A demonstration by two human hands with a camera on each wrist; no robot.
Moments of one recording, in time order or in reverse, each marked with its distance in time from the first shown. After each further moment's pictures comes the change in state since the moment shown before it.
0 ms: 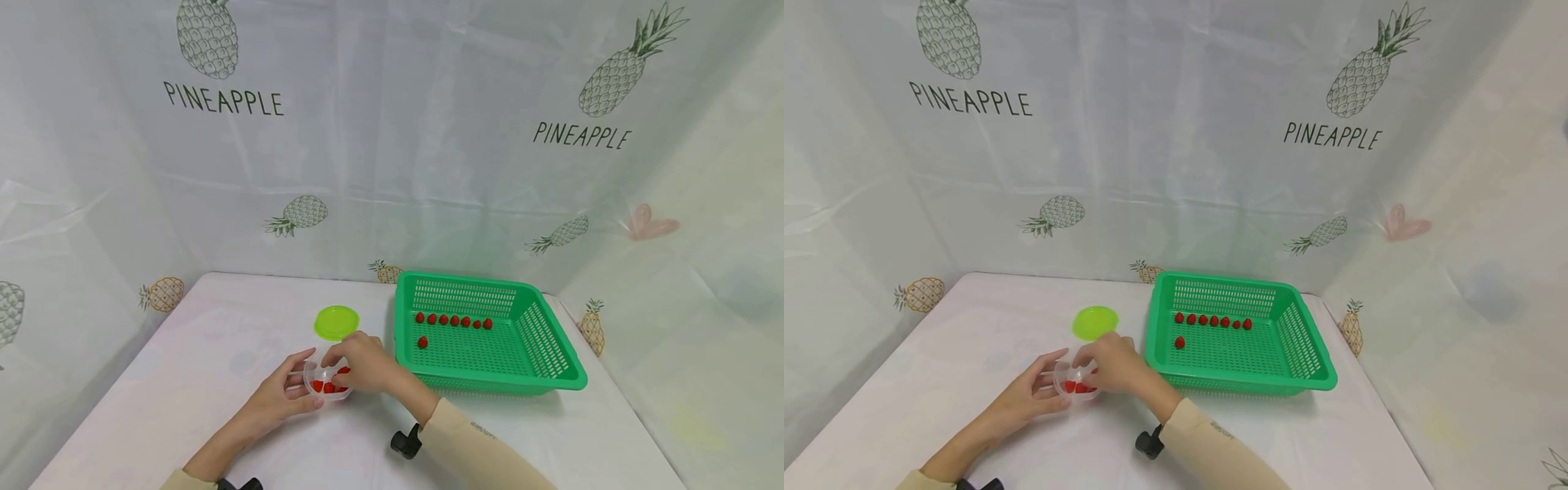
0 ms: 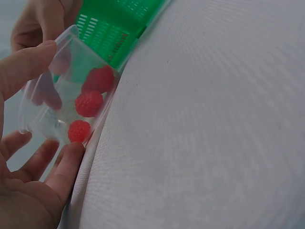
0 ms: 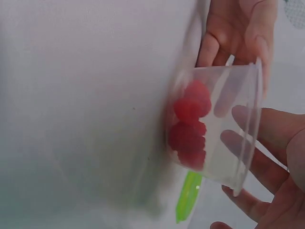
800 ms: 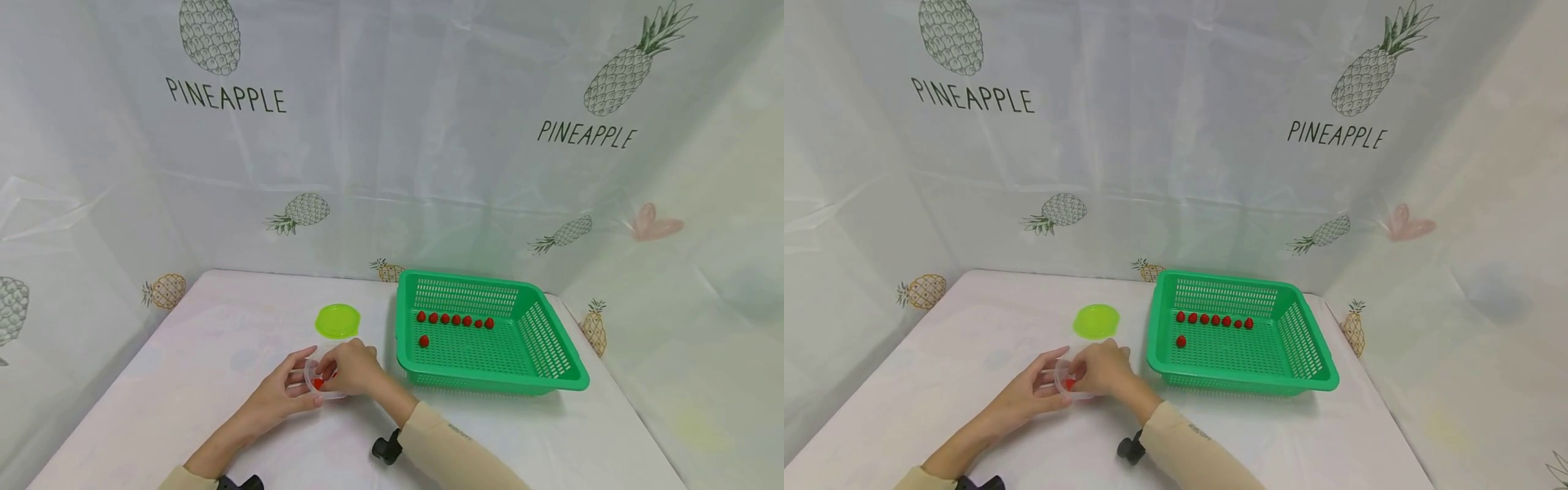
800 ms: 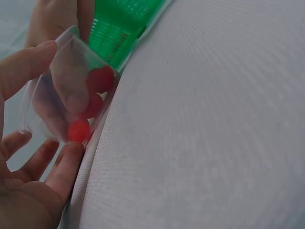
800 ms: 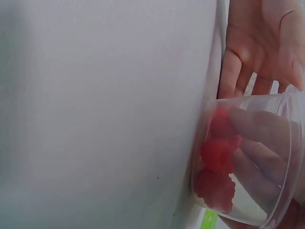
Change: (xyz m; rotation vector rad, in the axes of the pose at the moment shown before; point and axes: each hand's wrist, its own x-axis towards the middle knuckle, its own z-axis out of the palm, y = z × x) left_hand -0.001 0.001 0.000 -0.006 -0.013 0.020; right_hand 0.013 -0.011 0.028 0.025 0.030 0.143
